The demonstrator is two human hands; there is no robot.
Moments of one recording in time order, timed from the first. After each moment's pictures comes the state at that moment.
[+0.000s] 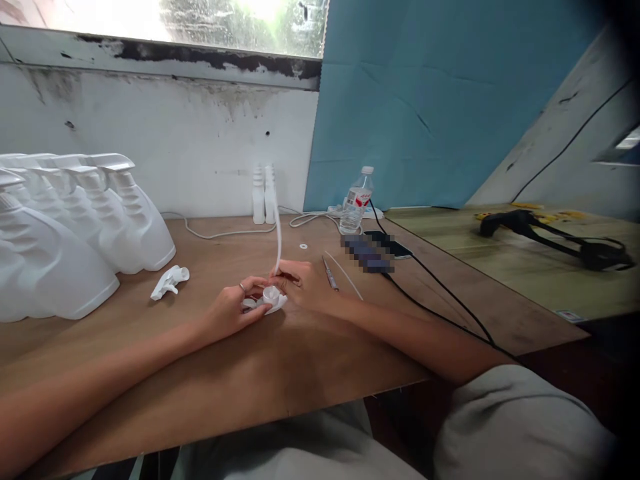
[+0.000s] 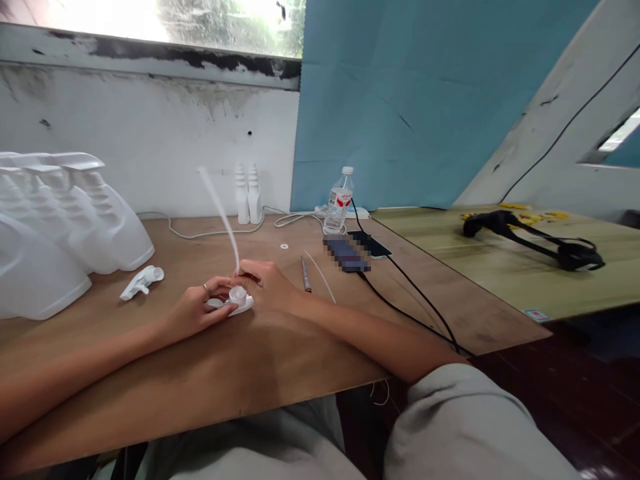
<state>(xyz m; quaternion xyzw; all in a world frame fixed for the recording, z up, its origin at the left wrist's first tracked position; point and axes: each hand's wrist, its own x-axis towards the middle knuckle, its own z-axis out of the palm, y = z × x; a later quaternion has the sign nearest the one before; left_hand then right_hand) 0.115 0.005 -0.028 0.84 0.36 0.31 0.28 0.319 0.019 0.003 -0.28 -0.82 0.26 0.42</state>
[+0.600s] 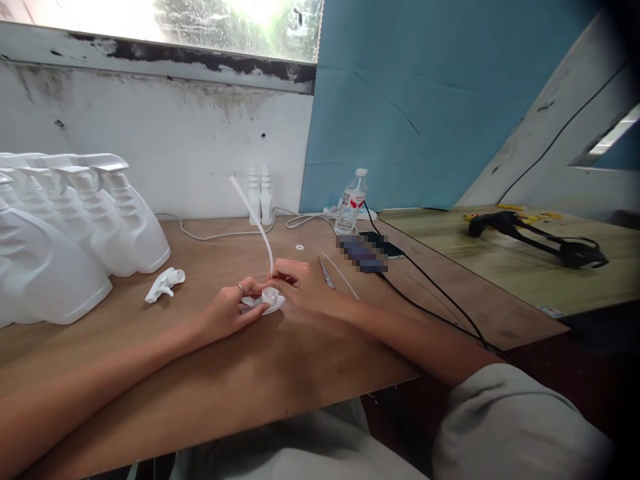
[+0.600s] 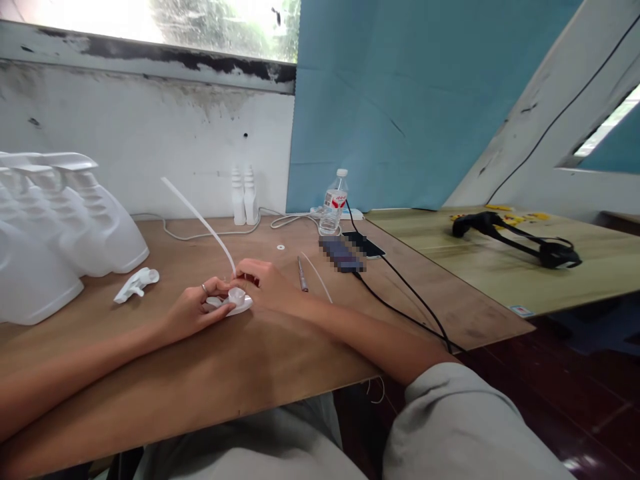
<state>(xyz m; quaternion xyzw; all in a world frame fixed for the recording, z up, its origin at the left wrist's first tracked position) 0.116 0.005 -0.025 0.84 0.37 0.31 0.25 0.321 0.016 0.003 -0.30 -0.83 0.21 0.41</state>
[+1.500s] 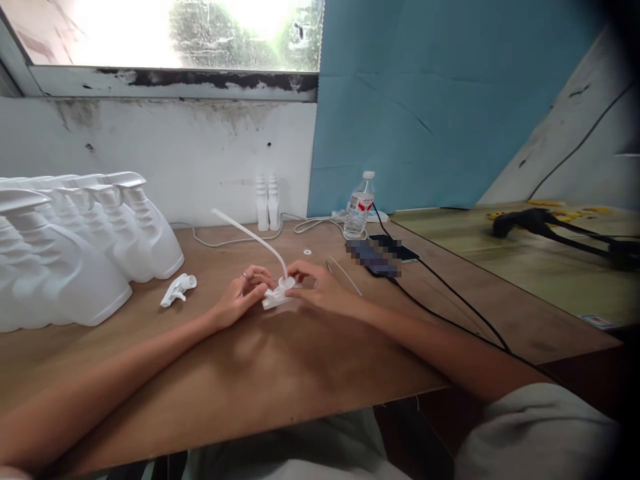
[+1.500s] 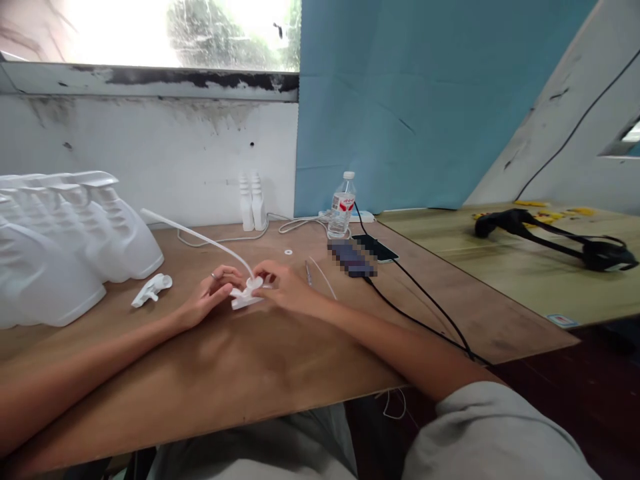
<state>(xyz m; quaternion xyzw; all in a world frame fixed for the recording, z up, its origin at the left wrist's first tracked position) 0.122 0.030 -0.019 0.79 0.30 0.37 0.39 0.348 0.019 0.008 -0.33 -0.80 0.31 0.39</state>
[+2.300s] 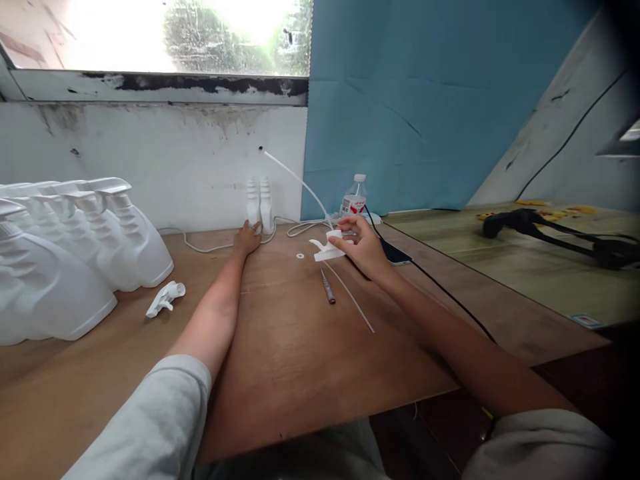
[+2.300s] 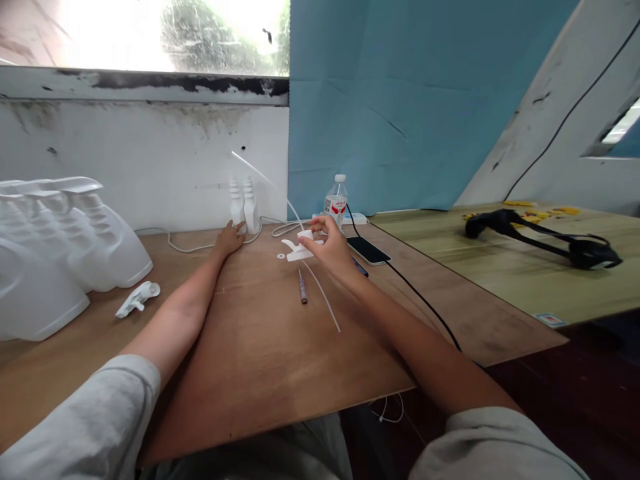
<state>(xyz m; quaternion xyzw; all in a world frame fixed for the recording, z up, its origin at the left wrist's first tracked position) 0.162 0.275 -0.039 0.77 0.58 0.28 0.00 0.436 0.070 0.031 -0.45 -0.65 0.14 0.59</state>
